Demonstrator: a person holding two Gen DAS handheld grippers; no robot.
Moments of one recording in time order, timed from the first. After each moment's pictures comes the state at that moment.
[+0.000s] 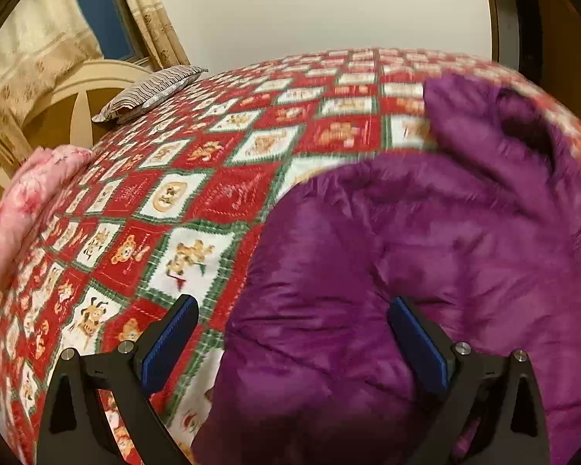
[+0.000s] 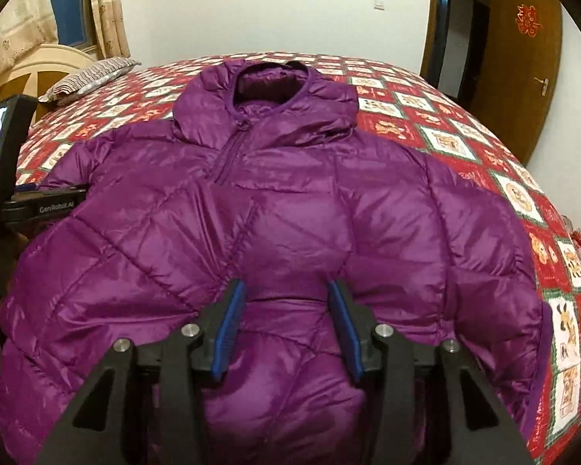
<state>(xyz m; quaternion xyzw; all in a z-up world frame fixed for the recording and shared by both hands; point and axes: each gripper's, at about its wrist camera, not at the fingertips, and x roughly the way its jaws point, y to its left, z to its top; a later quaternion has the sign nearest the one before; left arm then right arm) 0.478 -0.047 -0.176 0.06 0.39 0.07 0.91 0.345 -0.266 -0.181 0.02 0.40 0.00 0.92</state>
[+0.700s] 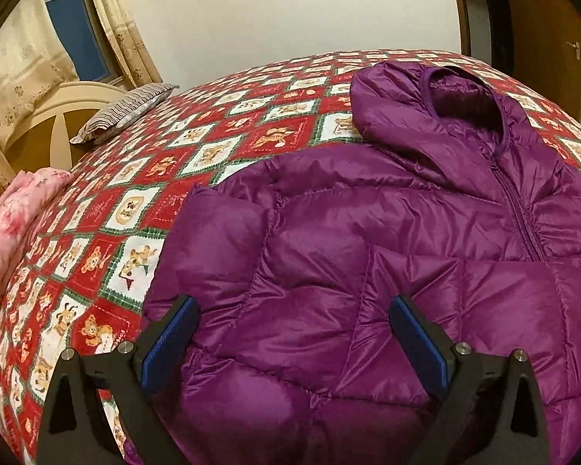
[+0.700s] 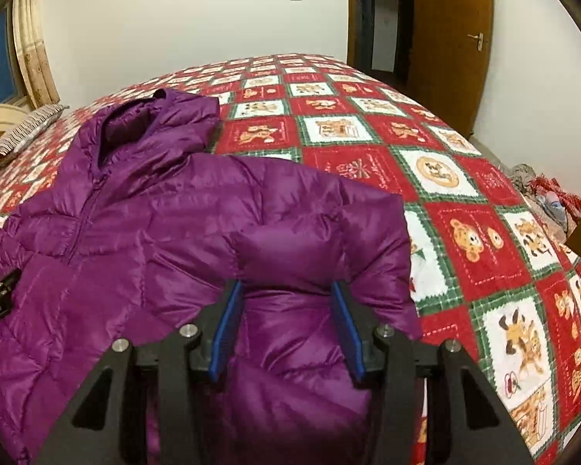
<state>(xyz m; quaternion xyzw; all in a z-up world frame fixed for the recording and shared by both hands) 0.469 -0.105 -0.200 0.11 0.39 0.04 0.91 0.361 -0.365 -0.188 0.07 0.39 -0.12 0.91</state>
